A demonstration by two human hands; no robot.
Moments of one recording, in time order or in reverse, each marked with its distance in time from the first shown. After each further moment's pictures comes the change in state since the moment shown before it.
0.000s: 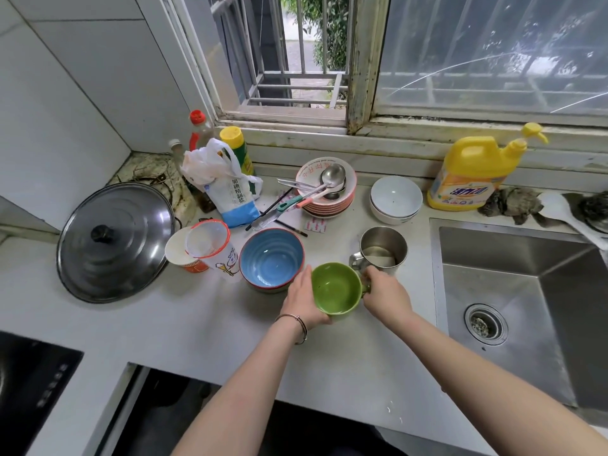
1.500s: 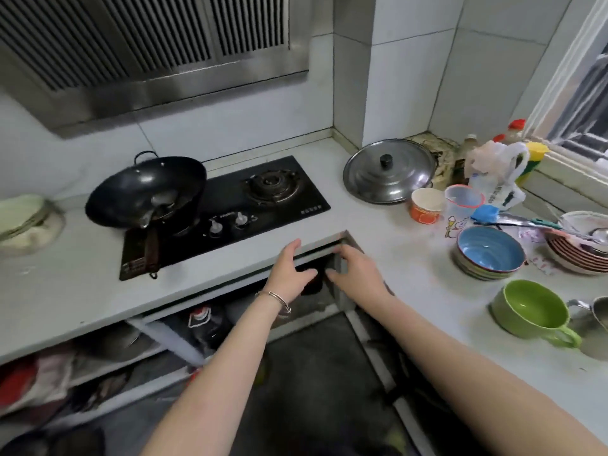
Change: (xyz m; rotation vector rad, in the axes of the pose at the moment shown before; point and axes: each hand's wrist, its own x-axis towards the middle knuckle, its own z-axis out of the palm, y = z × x) left_hand -0.403 -0.157 -0.031 -0.583 0.963 -0.411; right_hand -0.289 -0.218 0.111 0.066 -0.391 -1.061
